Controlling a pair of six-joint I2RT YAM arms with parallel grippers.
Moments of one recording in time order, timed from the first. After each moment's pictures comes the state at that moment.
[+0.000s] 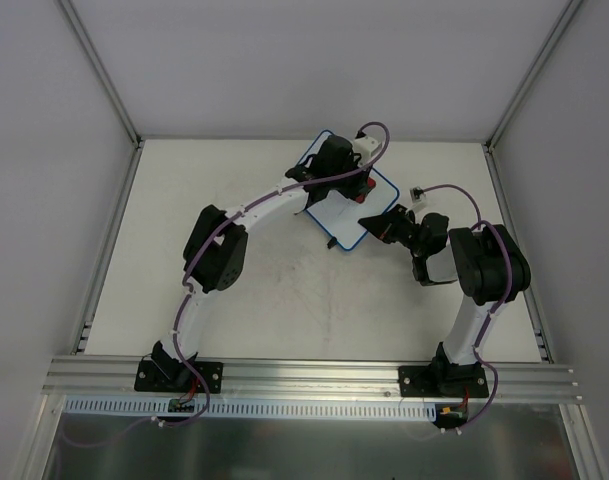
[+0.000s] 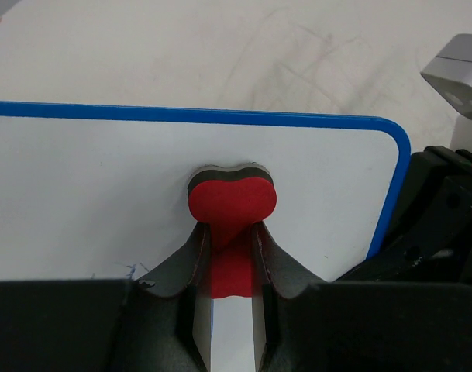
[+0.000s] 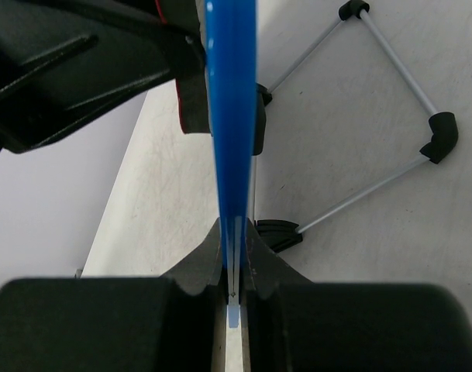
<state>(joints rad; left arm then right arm) -0.71 2.25 1.95 -0.20 0.20 -0.03 0.15 1.88 0.55 1.20 -0.63 0.84</state>
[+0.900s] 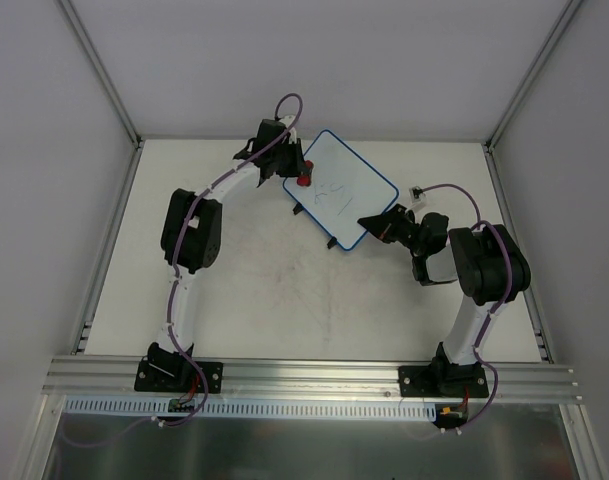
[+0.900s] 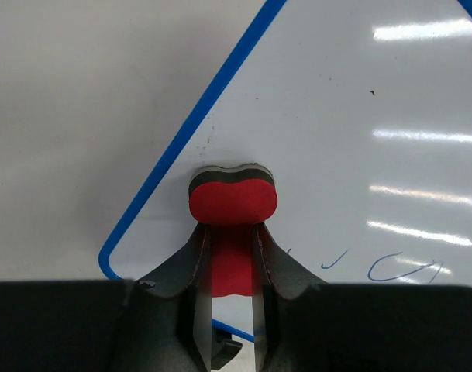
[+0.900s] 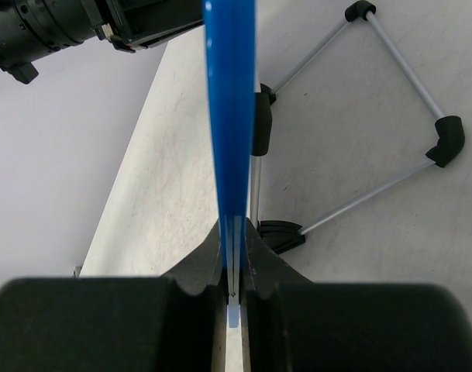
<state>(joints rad) -0.40 2.29 1.89 -0.21 0.23 -0.33 0.15 1.88 0.55 1.21 -0.64 0.83</state>
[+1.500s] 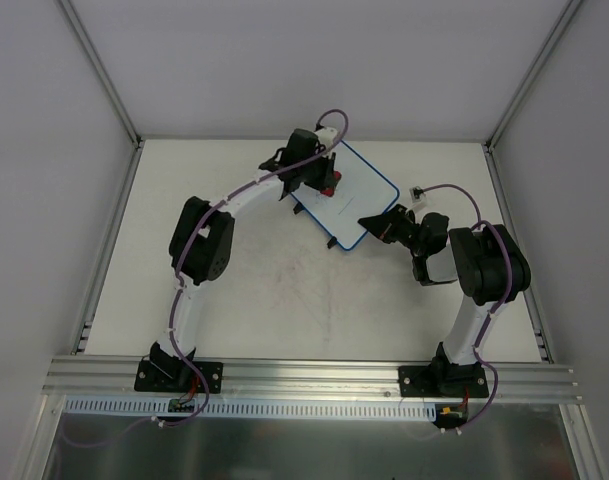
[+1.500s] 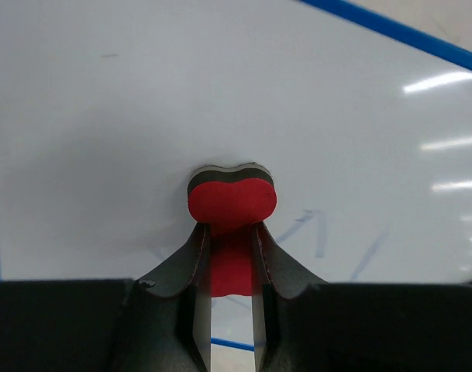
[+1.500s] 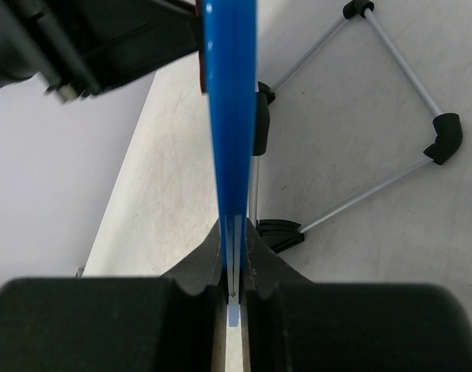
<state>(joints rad) -0.53 2.25 1.85 -0.19 0.21 -0.17 0.15 1.88 0.55 1.20 -0.64 0.84</state>
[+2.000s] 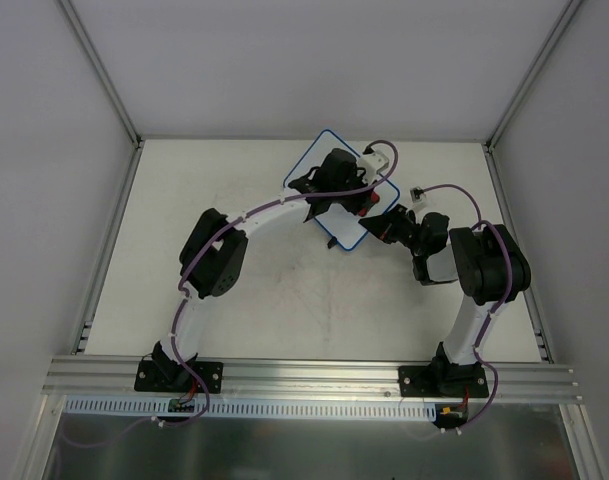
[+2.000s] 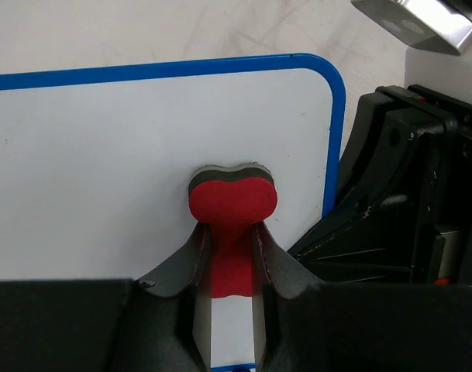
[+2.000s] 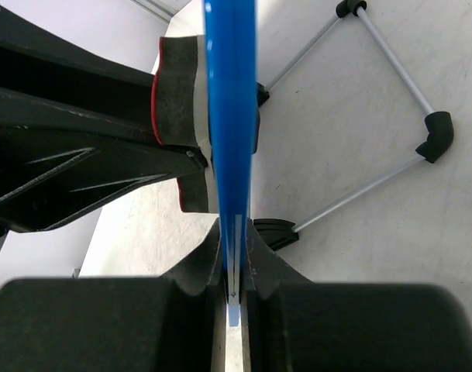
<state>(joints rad) -0.76 2.19 1.80 -0.14 0.21 0.07 0.14 1.88 0.55 1.19 -0.64 0.83</state>
